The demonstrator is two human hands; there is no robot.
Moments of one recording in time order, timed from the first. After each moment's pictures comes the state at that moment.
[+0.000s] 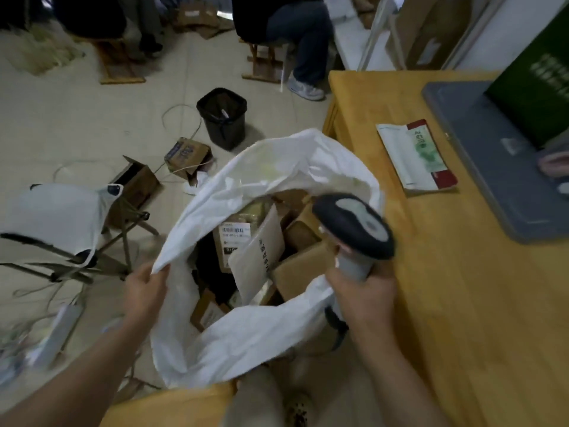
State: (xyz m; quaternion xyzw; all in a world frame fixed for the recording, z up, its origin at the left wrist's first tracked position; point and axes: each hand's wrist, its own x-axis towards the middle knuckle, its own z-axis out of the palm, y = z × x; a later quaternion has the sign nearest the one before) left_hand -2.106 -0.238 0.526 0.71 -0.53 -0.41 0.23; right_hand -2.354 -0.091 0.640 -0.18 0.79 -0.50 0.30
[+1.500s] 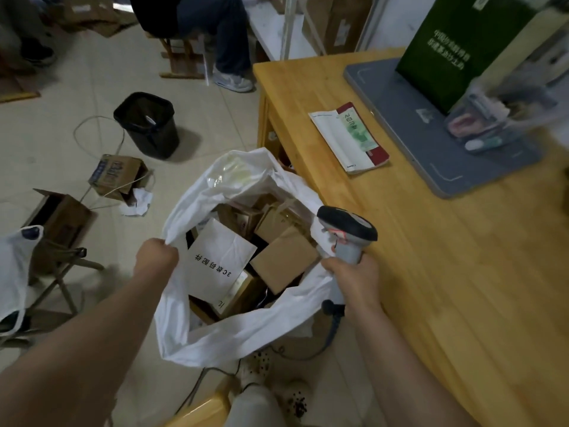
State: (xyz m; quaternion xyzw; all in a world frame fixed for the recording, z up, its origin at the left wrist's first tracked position) left_hand -2.207 -0.336 0.487 0.68 -0.63 -0.37 0.02; right_hand -2.397 -0.085 0.603 0.04 0.82 -0.49 0.29
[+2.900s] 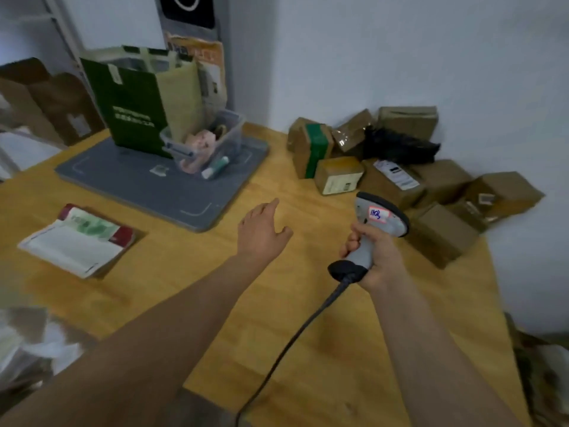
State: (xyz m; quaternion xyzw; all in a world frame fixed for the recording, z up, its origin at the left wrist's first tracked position) left_hand -2.620 0.073 0.672 0.01 -0.95 -0.31 0.03; right_hand -2.584 0.256 0.717 0.30 0.42 -0.85 0.09
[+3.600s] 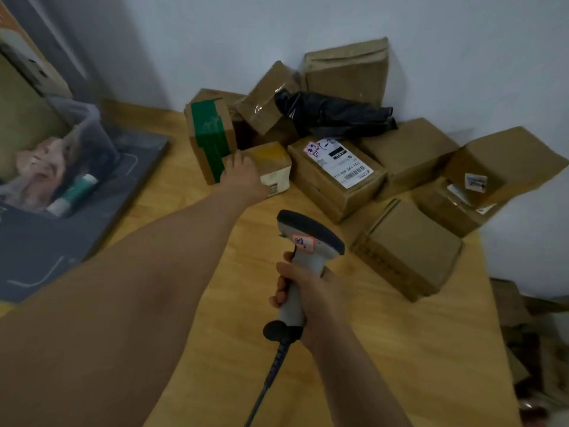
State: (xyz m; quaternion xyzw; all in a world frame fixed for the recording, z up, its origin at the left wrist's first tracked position) left_hand -2.913 0.268 0.608 -0.01 -0.99 -0.09 -0.10; right_hand -2.705 0.372 0.623 0.30 0.45 -0.84 0.12
